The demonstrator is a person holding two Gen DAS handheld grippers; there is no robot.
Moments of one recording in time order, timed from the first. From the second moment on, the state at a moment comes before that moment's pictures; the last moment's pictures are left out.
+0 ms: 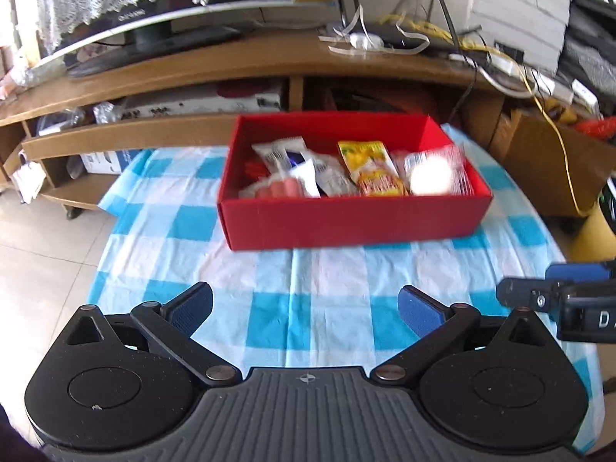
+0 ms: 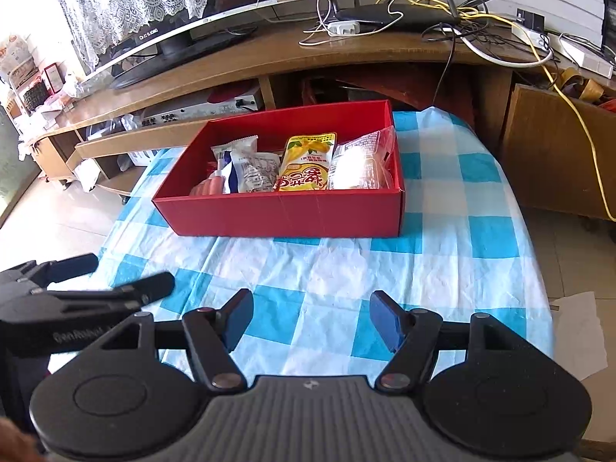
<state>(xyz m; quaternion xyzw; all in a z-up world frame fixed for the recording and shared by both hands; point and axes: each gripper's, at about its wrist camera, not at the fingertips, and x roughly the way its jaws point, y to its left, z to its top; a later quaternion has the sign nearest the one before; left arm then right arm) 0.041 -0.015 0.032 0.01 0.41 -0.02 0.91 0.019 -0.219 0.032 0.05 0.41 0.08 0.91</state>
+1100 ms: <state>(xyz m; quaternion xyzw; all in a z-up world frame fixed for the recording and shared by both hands) 0.040 -0.022 0.020 0.00 0.44 -0.02 0.90 0.023 -0.214 0.013 0.04 0.45 0.06 0.89</state>
